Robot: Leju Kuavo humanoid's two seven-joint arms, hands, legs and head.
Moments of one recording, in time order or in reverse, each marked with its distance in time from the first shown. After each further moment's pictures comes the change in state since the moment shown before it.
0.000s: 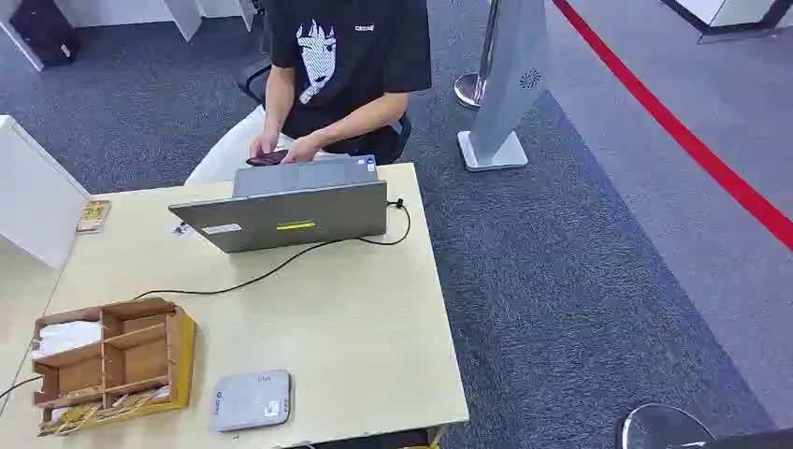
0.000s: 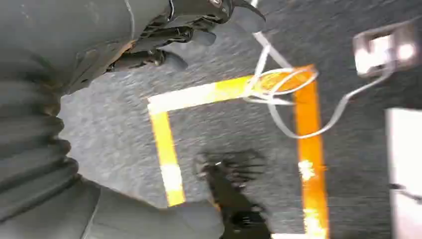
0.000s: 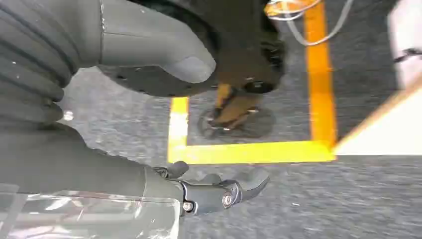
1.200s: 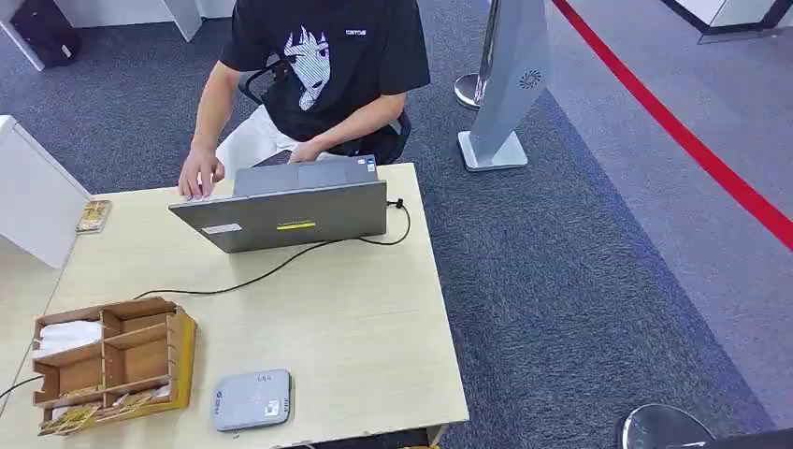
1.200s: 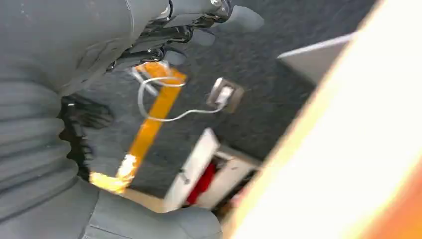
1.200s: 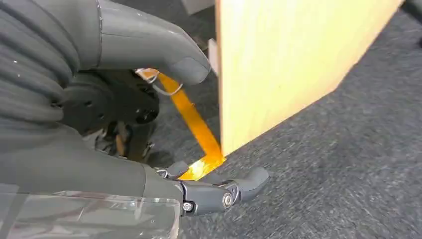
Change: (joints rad) left arm 0.080 -0.181 0.553 -0.488 0.362 -0.185 -0.002; right arm 0.049 0.186 -0.536 -0.350 -0.291 0.241 0.037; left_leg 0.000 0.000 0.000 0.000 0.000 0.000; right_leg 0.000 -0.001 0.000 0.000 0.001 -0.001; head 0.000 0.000
